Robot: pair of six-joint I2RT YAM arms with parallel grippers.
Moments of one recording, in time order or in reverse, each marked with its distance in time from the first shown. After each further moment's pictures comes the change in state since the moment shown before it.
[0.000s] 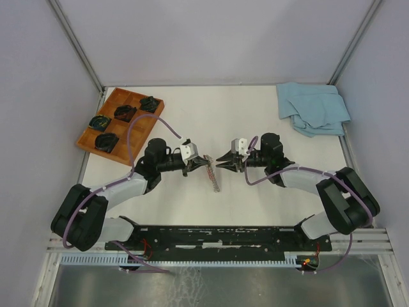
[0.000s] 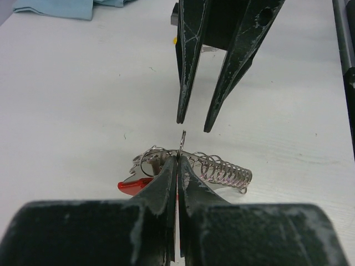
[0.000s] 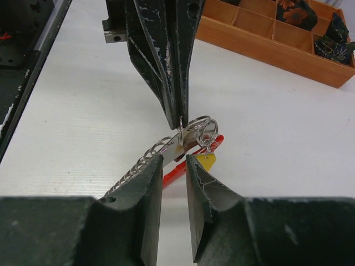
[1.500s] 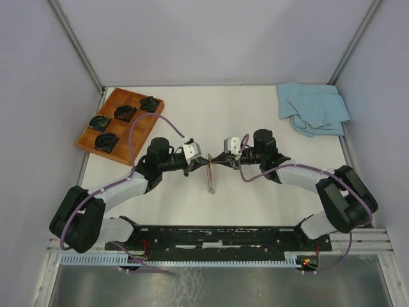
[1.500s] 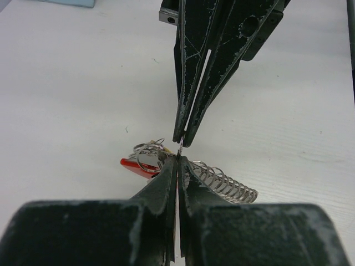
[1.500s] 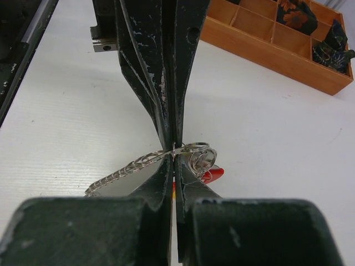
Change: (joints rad) left arm -0.038 -0.021 0.040 -0.118 -0.079 0.032; right arm 0.055 -0.008 0.090 -0.167 0.068 -0.112
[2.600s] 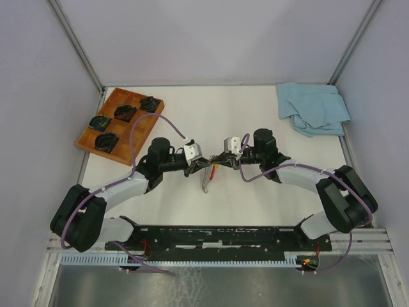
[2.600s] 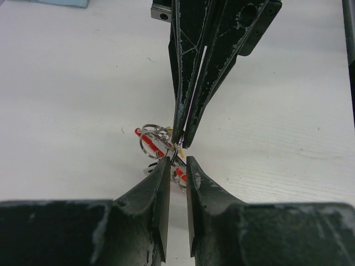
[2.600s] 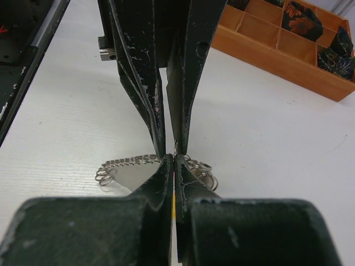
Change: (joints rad) left arm 0.000 0.011 0.000 0.000 0.014 0.019; right arm 0.000 0.000 0.005 -0.005 -0.028 0.007
